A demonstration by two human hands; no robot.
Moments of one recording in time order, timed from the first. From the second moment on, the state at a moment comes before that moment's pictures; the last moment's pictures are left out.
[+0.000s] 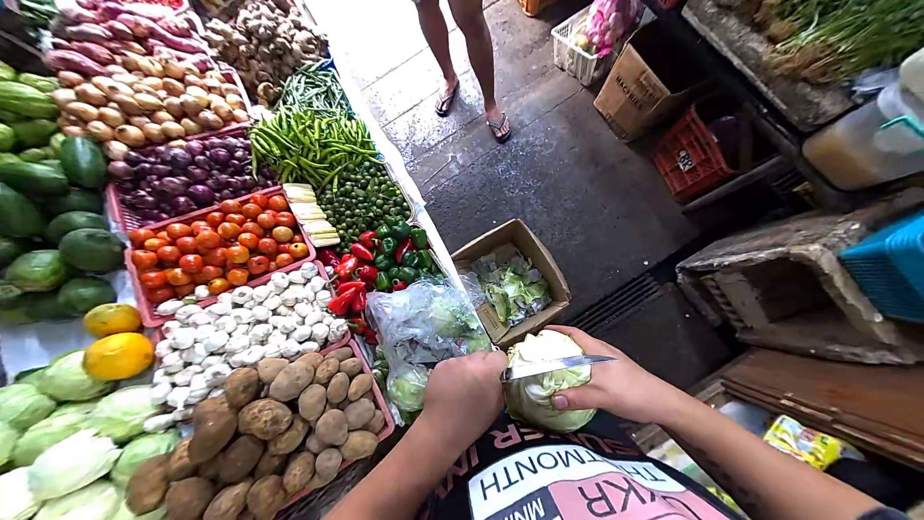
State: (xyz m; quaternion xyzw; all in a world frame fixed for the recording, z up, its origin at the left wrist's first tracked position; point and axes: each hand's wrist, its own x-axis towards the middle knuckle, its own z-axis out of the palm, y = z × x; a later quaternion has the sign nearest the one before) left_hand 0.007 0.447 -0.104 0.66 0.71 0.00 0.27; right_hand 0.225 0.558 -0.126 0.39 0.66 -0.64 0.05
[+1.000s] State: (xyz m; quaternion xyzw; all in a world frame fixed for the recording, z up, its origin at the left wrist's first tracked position) left_hand 0.000 0.444 -0.120 0.12 0.45 0.50 0.73; right_hand 0.221 0.561 -0.118 0.18 0.68 -0.67 -0.24
